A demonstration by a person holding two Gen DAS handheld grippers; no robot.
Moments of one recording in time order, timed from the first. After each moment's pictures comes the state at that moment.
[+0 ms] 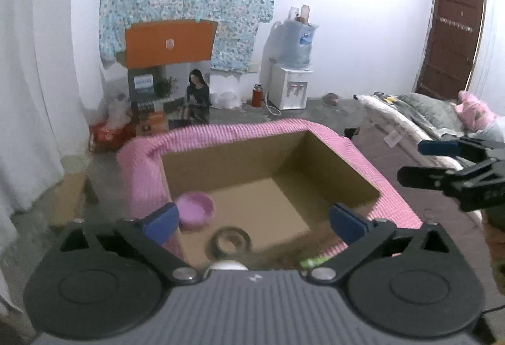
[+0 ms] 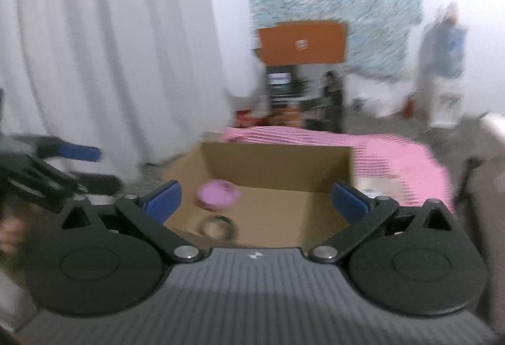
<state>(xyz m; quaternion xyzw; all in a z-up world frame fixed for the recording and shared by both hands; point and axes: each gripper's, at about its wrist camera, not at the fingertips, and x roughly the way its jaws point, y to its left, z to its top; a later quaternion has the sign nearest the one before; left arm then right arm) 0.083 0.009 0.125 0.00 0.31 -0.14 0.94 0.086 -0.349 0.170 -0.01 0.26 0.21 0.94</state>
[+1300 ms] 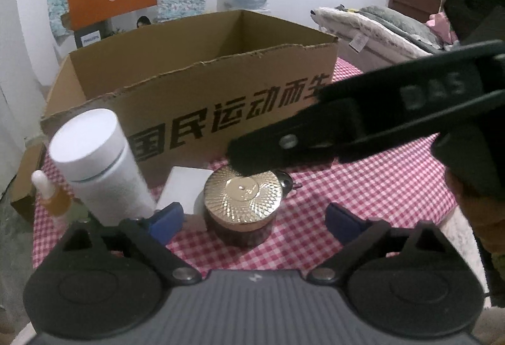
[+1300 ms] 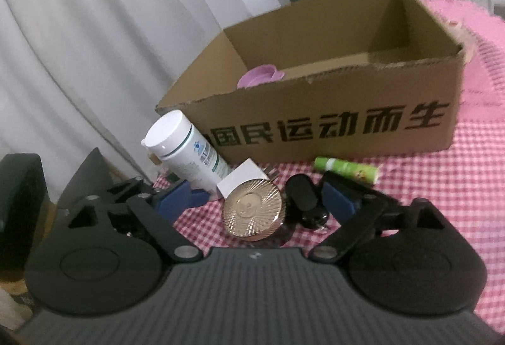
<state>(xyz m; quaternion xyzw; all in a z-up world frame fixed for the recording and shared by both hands) 0.056 -0.066 -0.036 0.08 0.37 -0.20 0.90 0.097 -0.304 0.002 0.13 0.41 0.28 0.86</state>
